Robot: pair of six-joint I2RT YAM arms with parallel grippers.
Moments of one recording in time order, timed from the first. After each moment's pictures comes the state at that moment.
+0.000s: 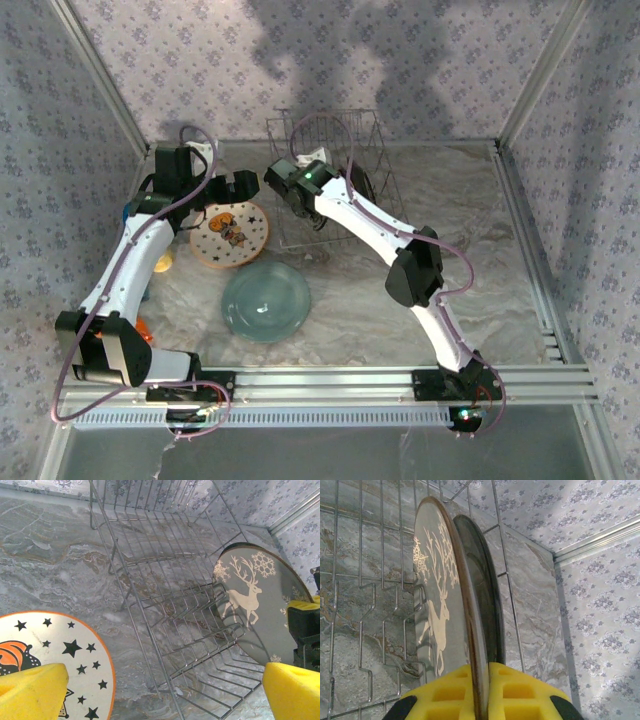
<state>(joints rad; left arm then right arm) -0.15 1.35 1.26 -0.53 0.42 -0.27 0.84 2.25 2.31 -1.41 0.99 0.46</state>
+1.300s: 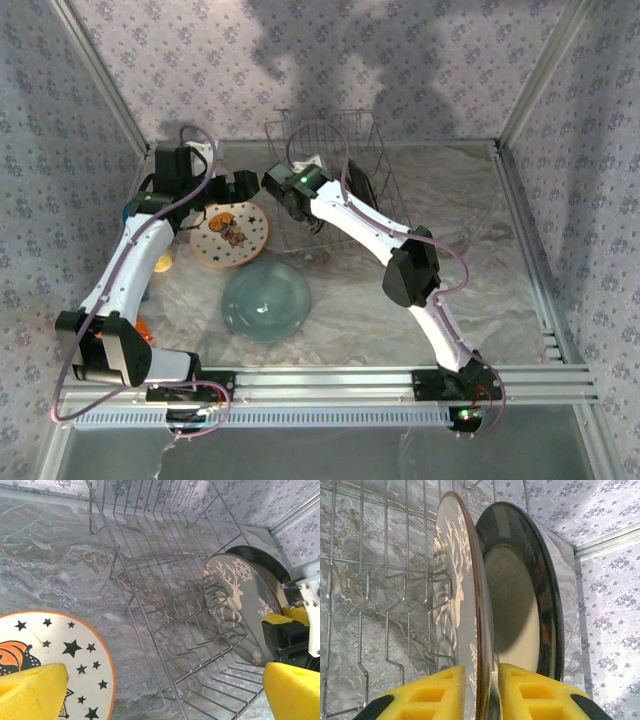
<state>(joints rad) -0.15 1.35 1.26 -0.53 0.42 -0.27 0.85 2.27 2.30 -1.39 0.92 0.45</state>
